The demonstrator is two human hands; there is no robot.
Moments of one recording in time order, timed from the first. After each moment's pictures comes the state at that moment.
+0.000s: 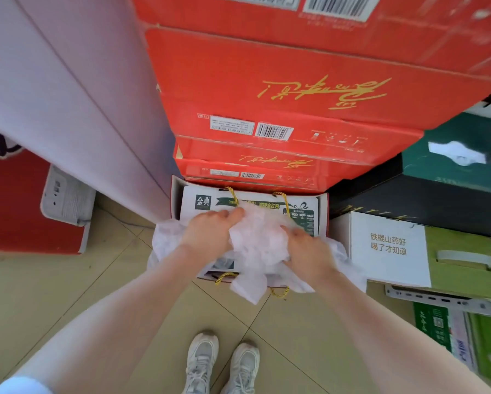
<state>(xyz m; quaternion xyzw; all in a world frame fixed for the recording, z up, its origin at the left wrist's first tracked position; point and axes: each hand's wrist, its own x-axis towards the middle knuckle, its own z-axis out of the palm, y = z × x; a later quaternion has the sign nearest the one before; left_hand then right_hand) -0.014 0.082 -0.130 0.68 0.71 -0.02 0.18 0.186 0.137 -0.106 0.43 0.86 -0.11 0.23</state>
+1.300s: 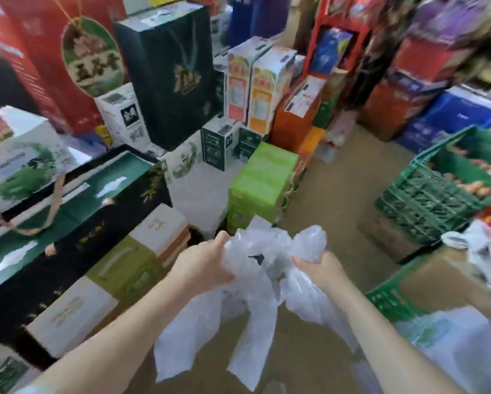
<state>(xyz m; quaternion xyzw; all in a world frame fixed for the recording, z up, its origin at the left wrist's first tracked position) 0.527 -0.011 0.186 0.93 0.32 -0.06 0.17 0.699 -0.175 0.162 0.84 0.15 -0.33 -0.40</state>
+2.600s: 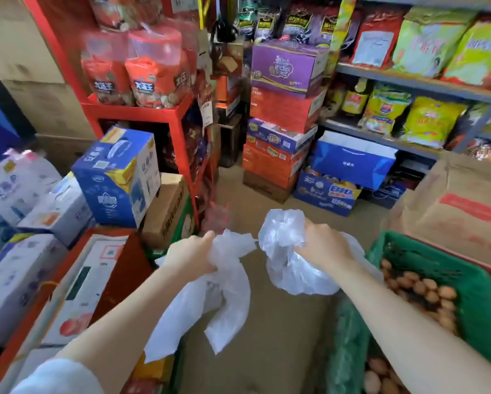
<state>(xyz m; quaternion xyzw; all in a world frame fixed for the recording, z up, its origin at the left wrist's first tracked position) 1.744 0.233 0.201 0.99 0.10 -0.10 0.04 1.846 -0.009 0.210 0.98 0.20 -0.04 -0.06</state>
